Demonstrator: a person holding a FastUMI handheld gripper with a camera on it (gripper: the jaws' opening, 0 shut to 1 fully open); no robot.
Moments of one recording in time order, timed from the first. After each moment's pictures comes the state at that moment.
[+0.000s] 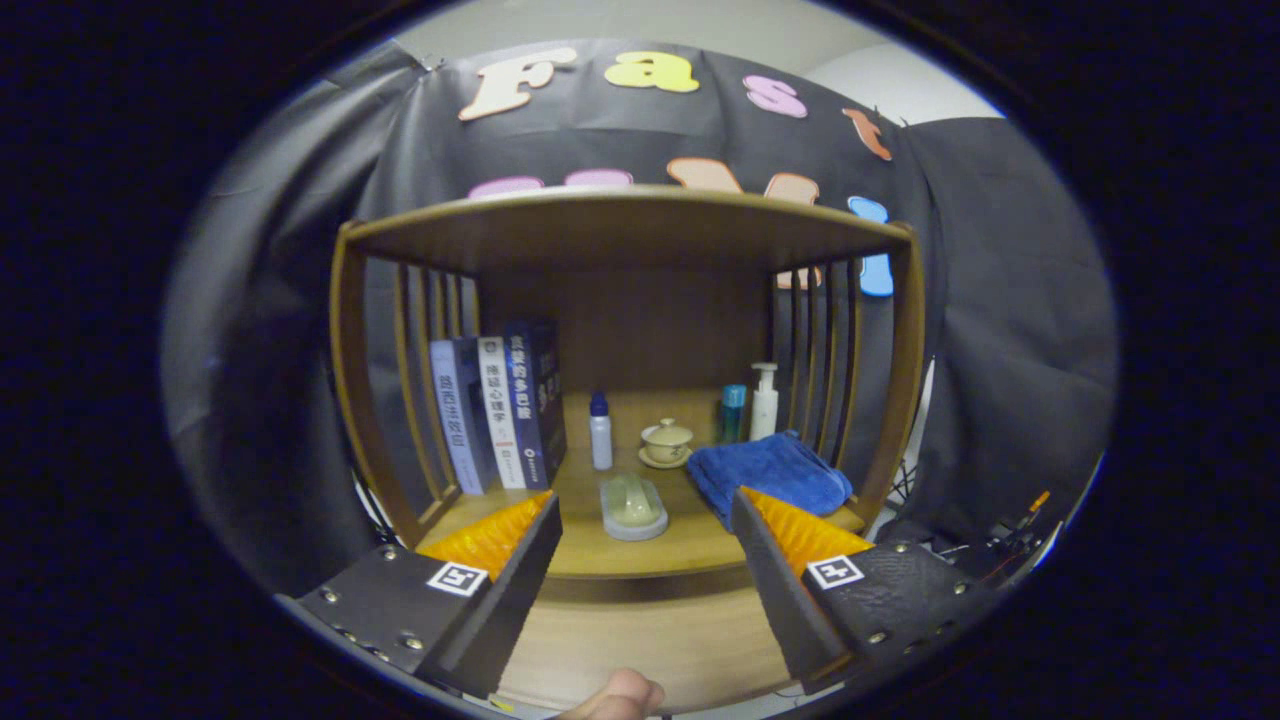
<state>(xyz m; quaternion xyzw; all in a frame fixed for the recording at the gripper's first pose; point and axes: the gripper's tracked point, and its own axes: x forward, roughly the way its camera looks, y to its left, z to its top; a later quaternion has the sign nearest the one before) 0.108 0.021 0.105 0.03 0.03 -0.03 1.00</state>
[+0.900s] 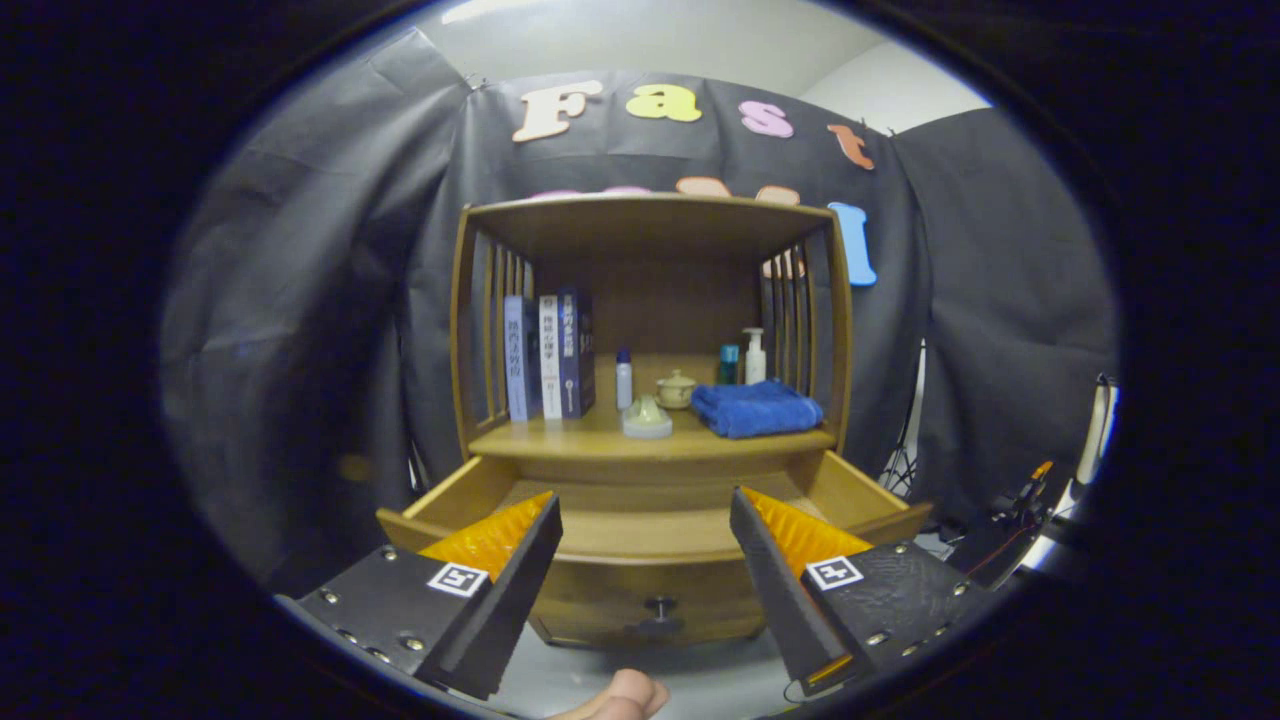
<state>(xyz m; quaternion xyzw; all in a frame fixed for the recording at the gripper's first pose) -0.033 0.015 -0.044 0.01 0.02 0.02 1.00</state>
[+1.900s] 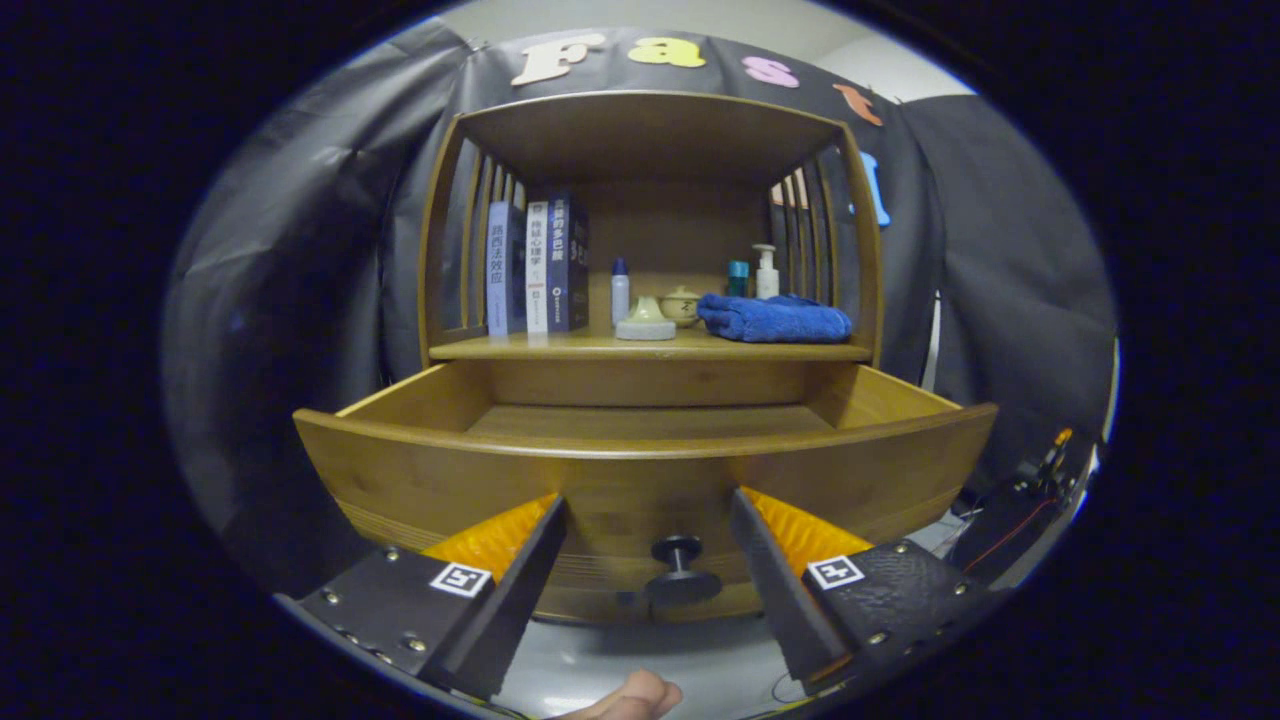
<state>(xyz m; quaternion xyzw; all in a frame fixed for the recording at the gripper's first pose) 0.031 0.010 -0.132 0.01 0.07 0.01 1.00</state>
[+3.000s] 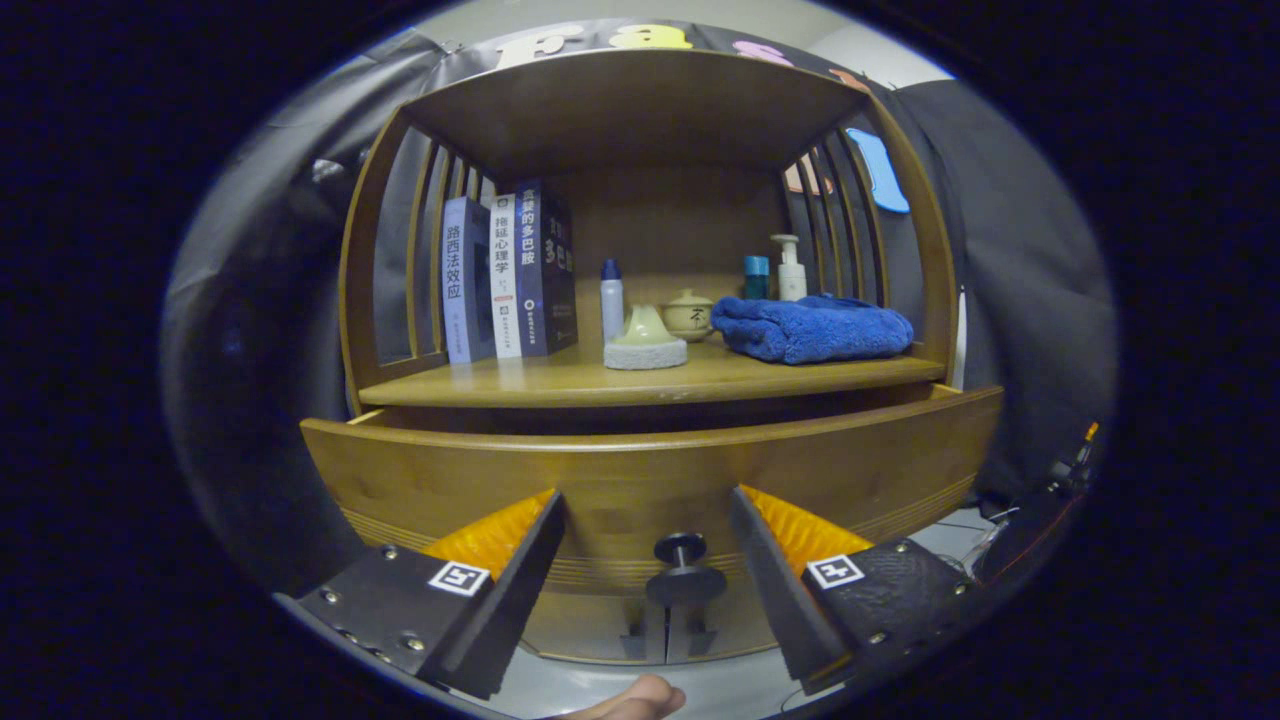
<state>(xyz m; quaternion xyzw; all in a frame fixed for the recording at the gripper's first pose) 0.159 0.023 -0.119 0.04 0.05 0.02 1.00</state>
